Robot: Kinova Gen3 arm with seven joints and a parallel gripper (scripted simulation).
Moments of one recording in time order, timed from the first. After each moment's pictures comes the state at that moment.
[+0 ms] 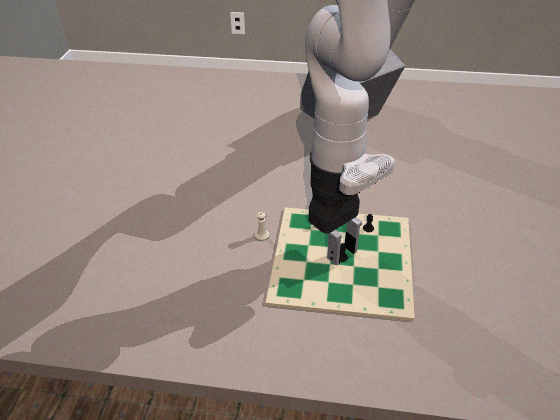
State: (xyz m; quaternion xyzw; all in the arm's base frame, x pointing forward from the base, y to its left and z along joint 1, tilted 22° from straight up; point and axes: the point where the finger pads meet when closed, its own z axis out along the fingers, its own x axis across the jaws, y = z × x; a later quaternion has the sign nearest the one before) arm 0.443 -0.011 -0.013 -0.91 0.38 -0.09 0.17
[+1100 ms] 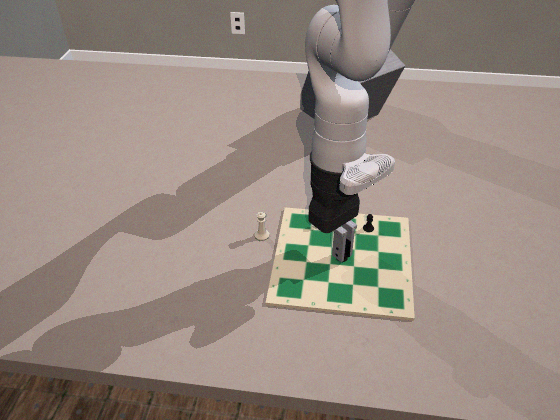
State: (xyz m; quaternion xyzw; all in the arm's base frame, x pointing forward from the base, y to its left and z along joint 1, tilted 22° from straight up) arm 0.443 -0.011 -0.013 -0.91 0.38 -0.09 0.17
